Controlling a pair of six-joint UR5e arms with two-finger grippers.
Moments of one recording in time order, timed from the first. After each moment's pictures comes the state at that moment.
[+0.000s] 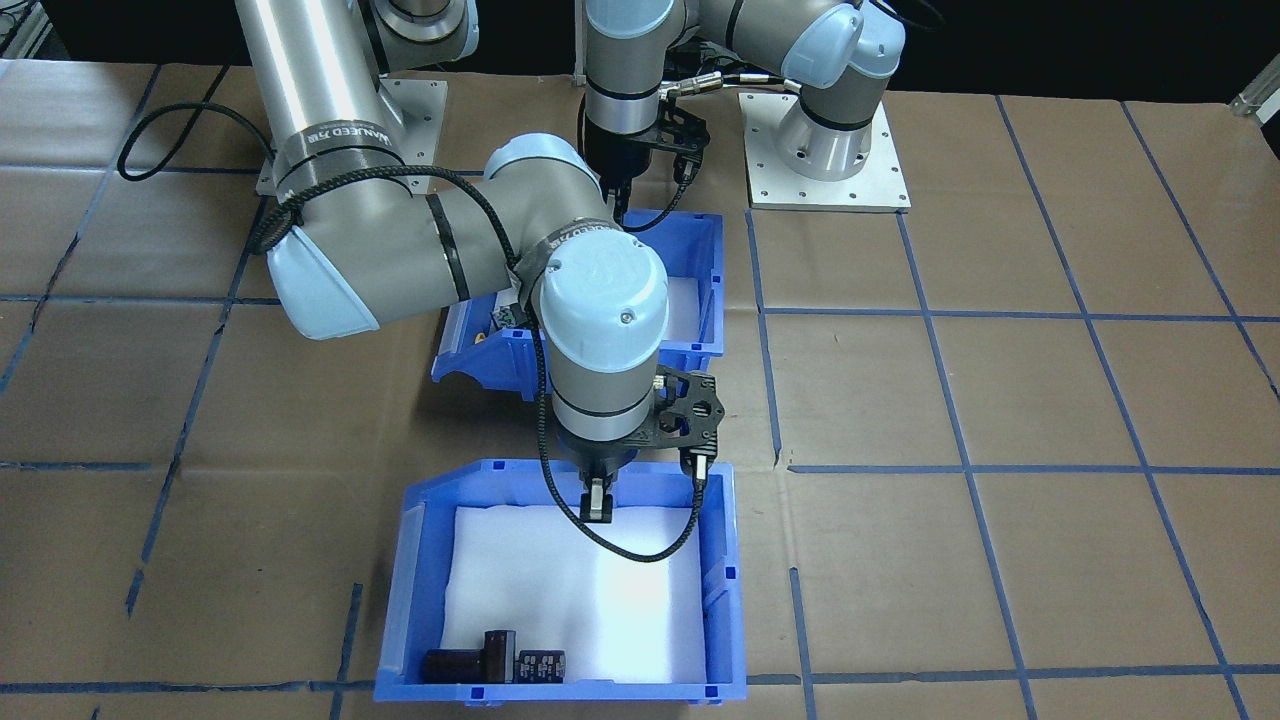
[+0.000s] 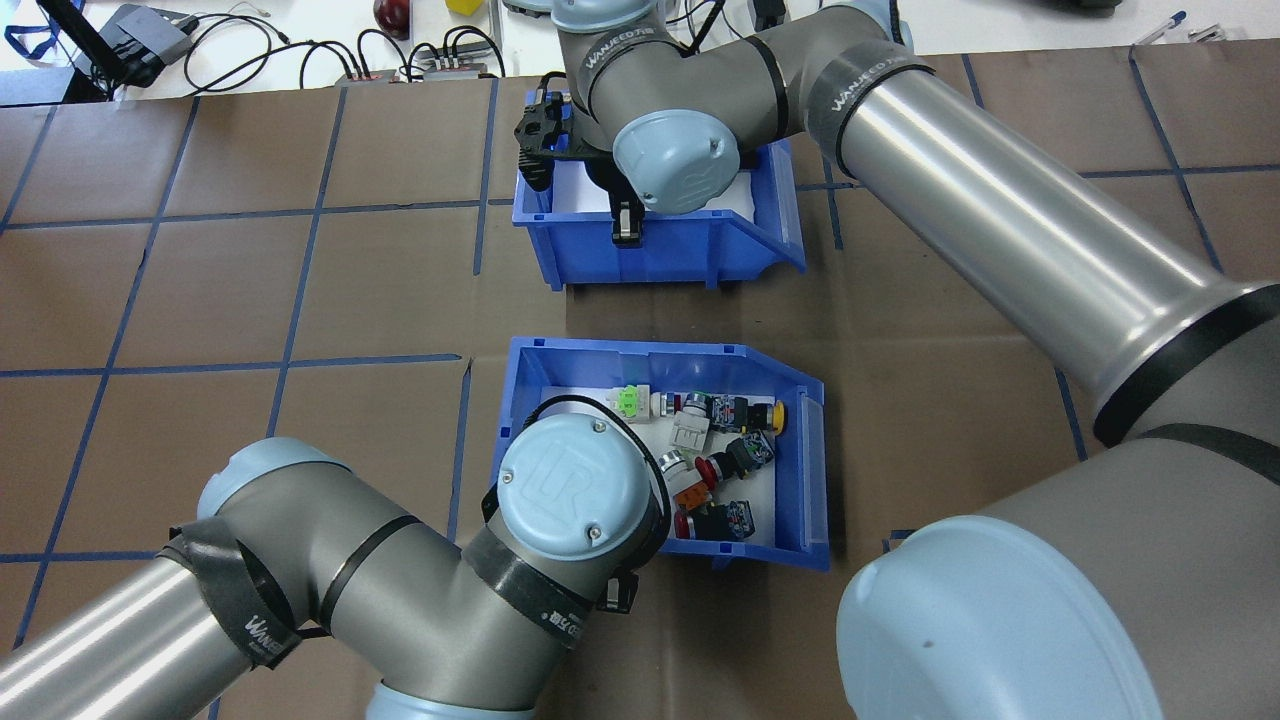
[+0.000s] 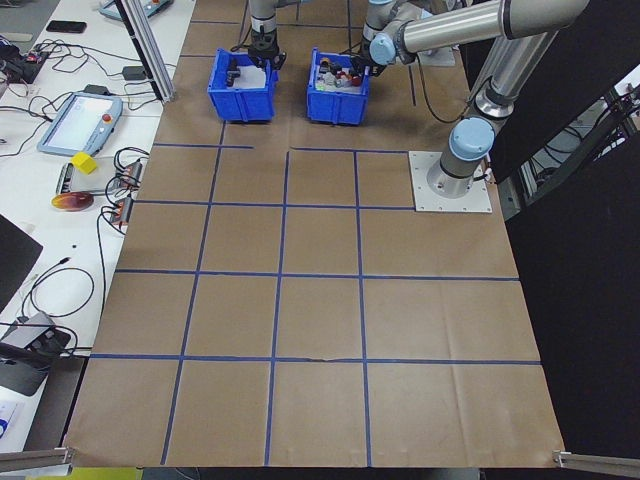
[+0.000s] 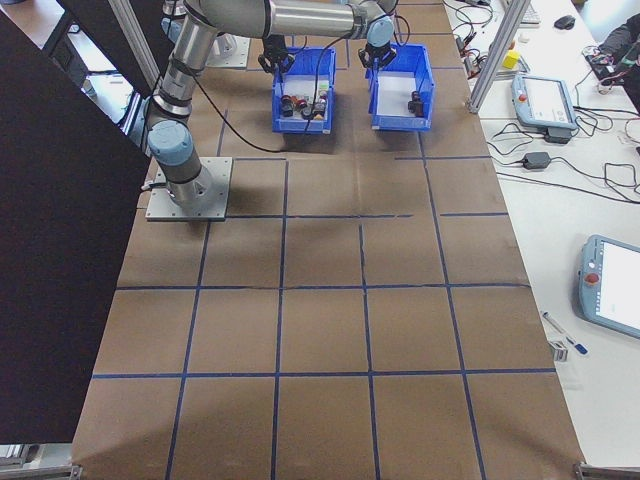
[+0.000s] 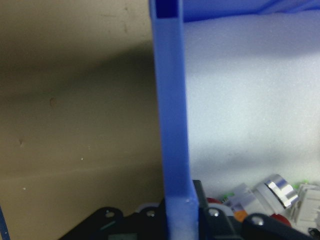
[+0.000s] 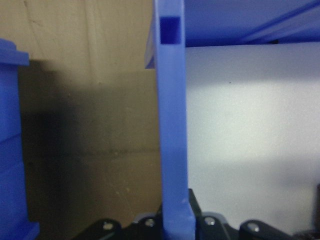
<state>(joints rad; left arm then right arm) -2.14 -1.52 -2.18 -0.93 1.61 -1.99 1.94 -0.99 1.23 -1.87 -1.60 -1.15</state>
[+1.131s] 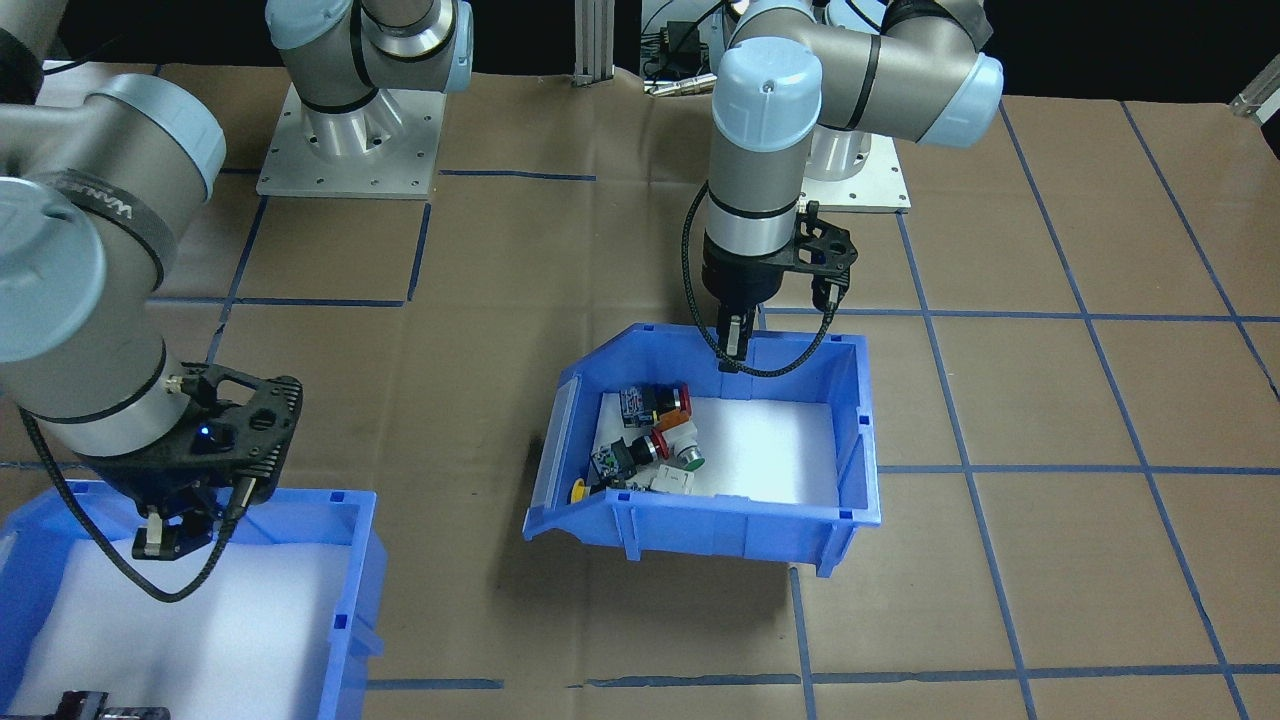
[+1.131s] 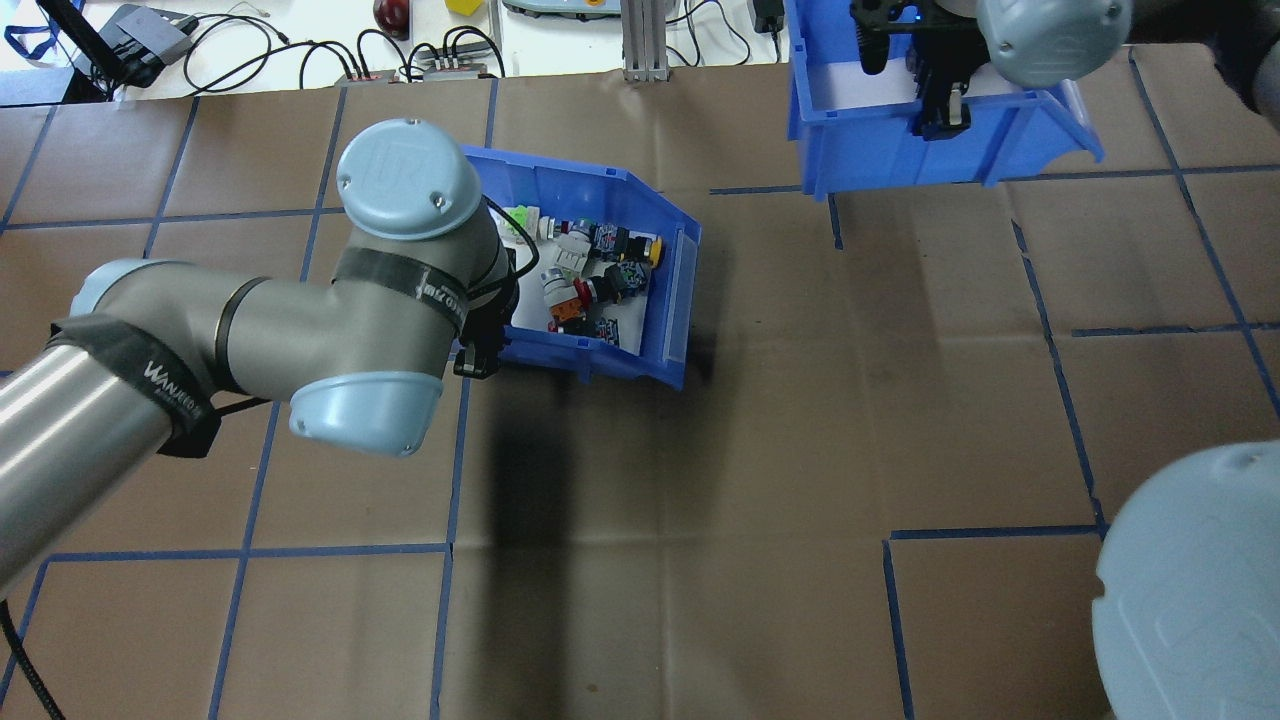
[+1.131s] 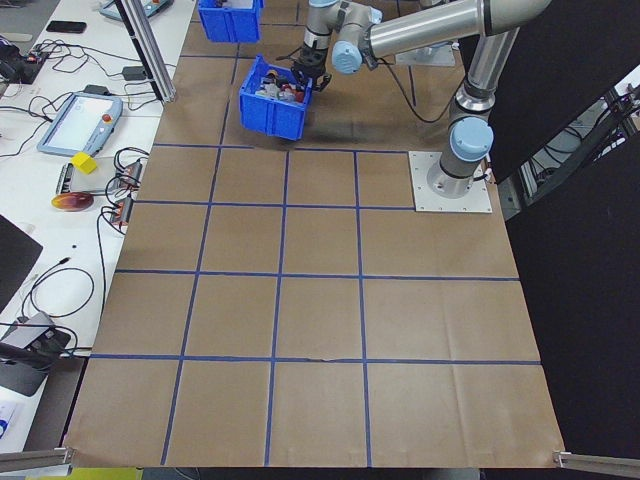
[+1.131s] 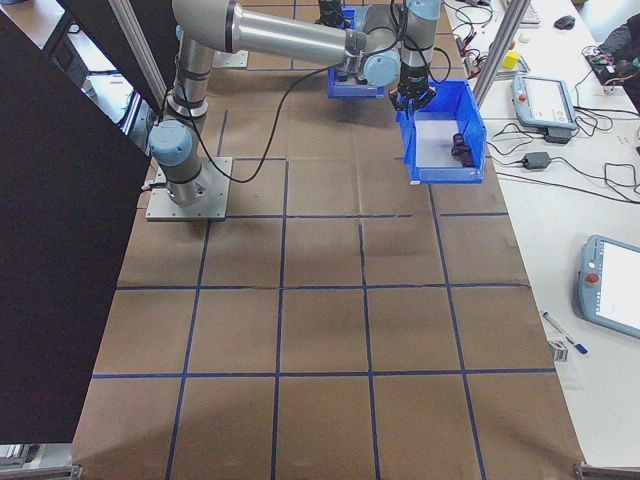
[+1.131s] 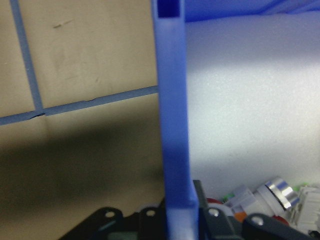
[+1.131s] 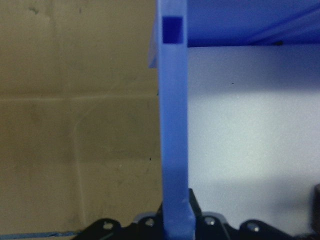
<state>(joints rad) -1.80 -1.72 -1.87 -0.96 1.66 -1.58 1.51 -1.19 1.38 -1.86 -1.65 -1.63</state>
